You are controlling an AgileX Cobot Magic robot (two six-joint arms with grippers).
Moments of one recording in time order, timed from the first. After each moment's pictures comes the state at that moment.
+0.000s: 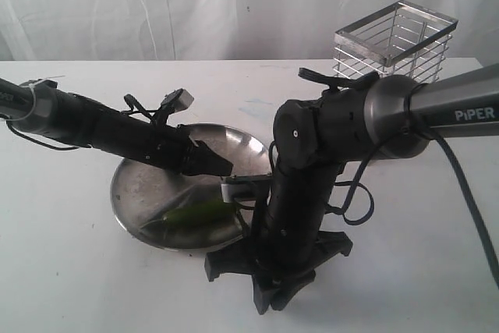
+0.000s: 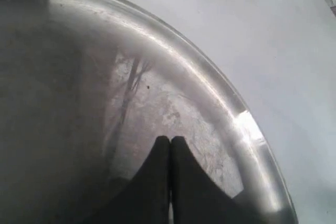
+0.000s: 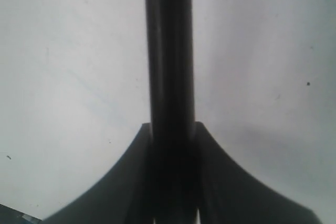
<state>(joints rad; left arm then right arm) -0.16 2.27 -1.39 -1.44 0.95 1.46 0.71 1.90 -1.13 0.35 0.93 0.12</state>
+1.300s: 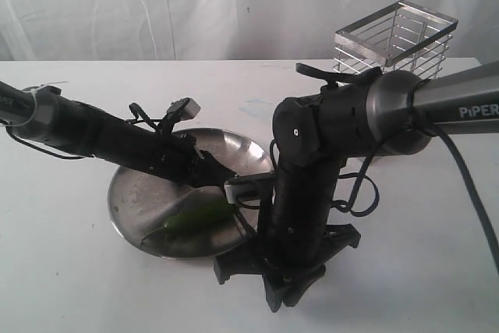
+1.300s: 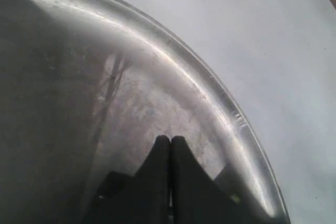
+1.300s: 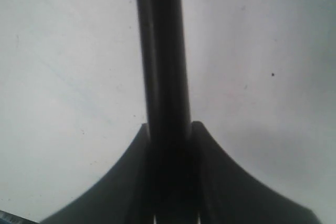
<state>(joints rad) -0.20 2.23 -1.30 -1.46 0.92 1.52 0.70 1.90 -1.13 0.25 0.98 0.15</state>
